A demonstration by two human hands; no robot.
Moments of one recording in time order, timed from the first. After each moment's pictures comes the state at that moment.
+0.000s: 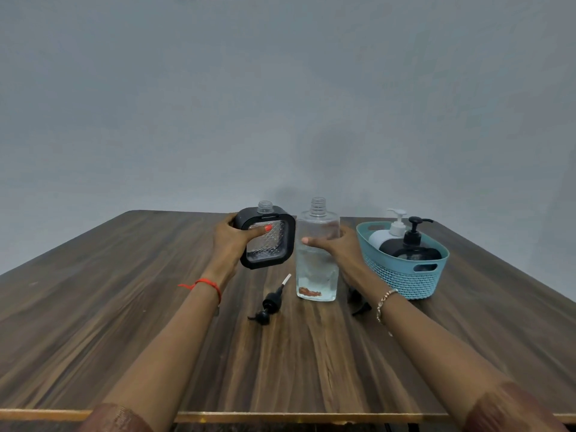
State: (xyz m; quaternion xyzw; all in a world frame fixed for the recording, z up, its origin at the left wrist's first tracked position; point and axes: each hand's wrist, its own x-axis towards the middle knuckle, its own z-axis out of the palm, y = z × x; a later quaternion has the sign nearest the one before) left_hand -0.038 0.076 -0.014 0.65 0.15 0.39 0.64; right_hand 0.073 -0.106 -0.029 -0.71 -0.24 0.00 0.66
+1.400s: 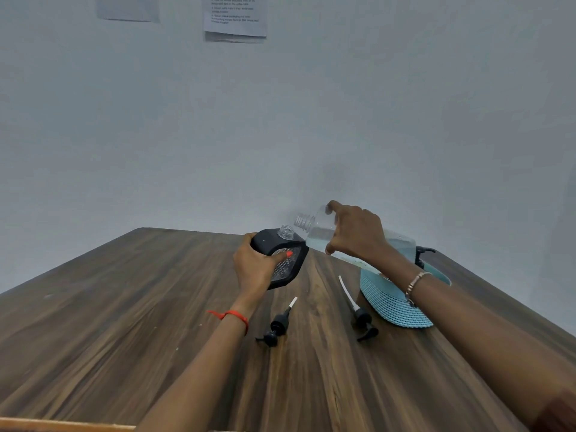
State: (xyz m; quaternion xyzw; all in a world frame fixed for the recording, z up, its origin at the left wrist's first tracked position) left_hand -0.056 0.036 -0.006 0.67 0.18 0.49 0.53; right_hand 0.016 -0.119 0.082 -0.88 -0.36 -0.26 0.13
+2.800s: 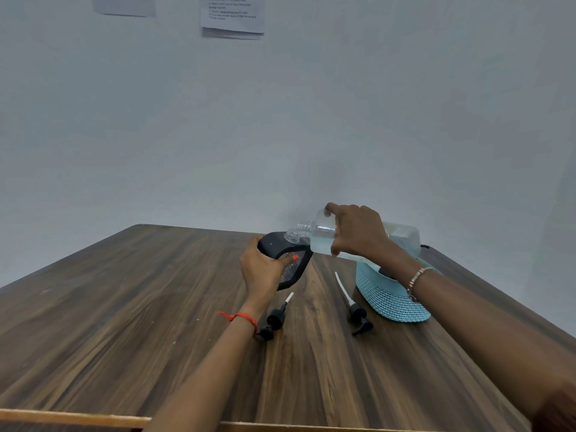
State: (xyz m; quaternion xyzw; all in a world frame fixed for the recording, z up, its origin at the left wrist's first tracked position) left_hand -0.053 0.016 -0.018 0.68 0.18 0.50 0.51; right_hand 0.015 -0.129 0.083 -0.88 -0.38 -0.27 0.05
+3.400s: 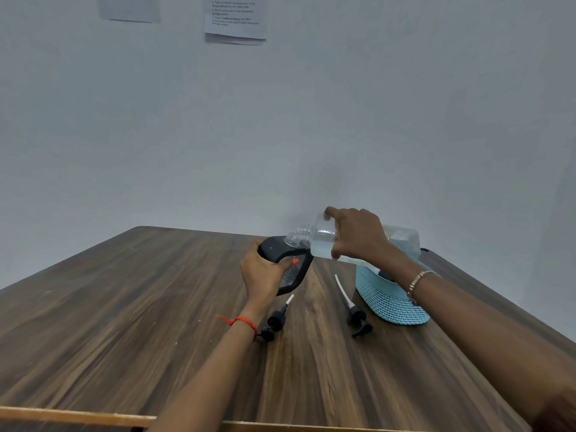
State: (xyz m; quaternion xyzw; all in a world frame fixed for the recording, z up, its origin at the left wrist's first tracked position) left_hand -0.057 0.014 -0.020 0.68 0.19 0.48 0.52; right_hand 0.007 -0.131 0.086 -0.88 -0.39 -0.27 0.04
